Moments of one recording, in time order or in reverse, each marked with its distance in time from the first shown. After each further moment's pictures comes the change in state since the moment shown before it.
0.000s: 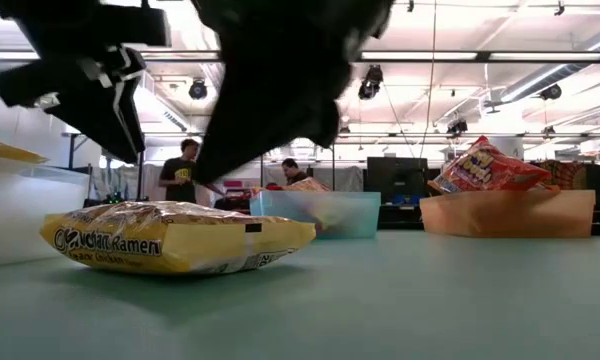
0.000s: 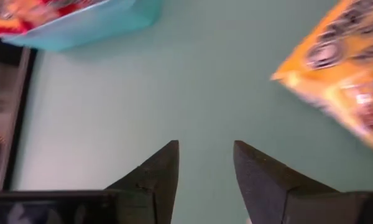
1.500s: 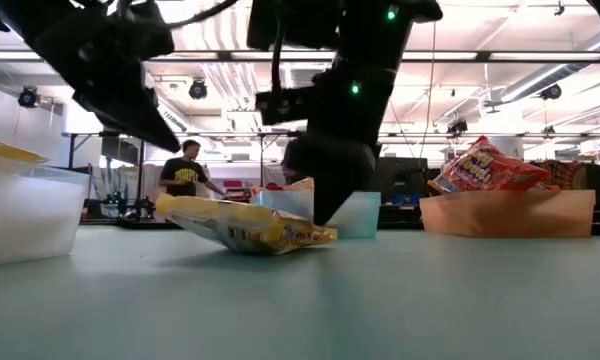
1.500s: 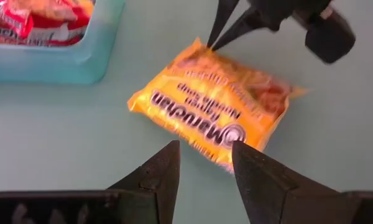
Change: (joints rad) left arm 0.159 -0.364 -0.425 0.751 0.203 0.201; right arm -0.165 -0.010 -0.047 -0.404 0.291 -0.079
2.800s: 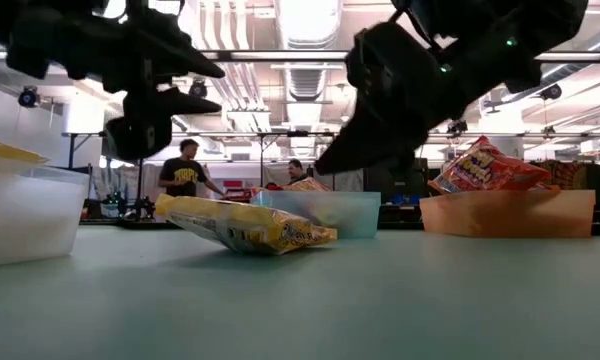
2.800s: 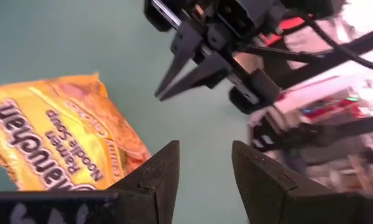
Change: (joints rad) left arm 0.094 0.033 -0.164 0.688 0.275 -0.502; right arm -0.013 -0.441 -0.829 1.209 -0.239 0.047
